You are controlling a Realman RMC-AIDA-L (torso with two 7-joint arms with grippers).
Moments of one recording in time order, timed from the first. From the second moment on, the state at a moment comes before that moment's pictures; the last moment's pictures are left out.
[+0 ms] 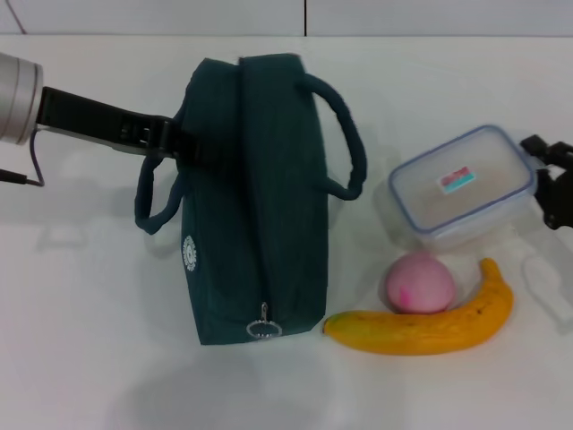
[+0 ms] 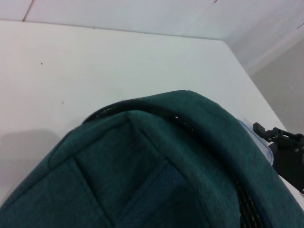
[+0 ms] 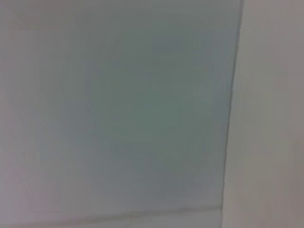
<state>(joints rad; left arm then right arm) -0.65 -2.01 0.82 1.06 2.20 1.75 -2.47 0.45 2.02 -0.33 0.06 -1.53 -1.36 2.00</state>
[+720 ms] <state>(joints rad) -0.69 -2.01 0.83 1.06 2.20 1.75 -2.48 0.48 2.03 -0.22 0.09 -1.45 -1.53 2.09</state>
